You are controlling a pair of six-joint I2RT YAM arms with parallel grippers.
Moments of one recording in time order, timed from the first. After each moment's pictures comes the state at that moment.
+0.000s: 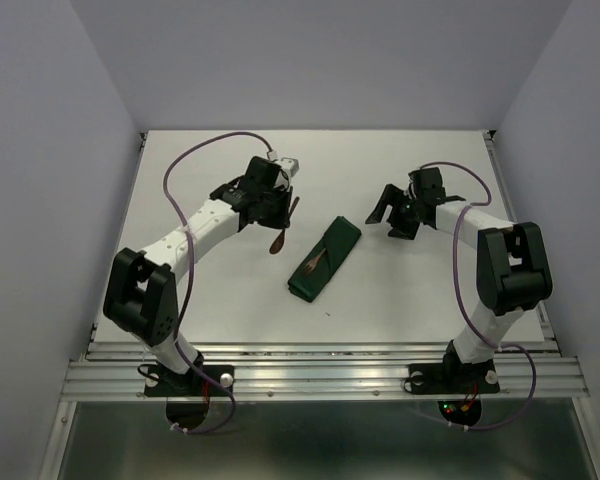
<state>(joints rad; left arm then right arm) -0.49 1.64 1.29 -0.53 0.08 -0.23 0.15 1.75 1.07 -0.25 -0.33 0.59</state>
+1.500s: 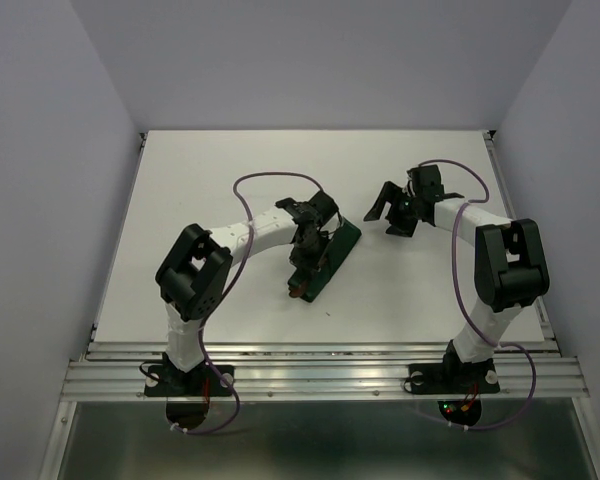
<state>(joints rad) -0.79 1.90 1.40 -0.82 0.13 -0.28 0.15 1.78 1.12 -0.25 -0.35 0.60</state>
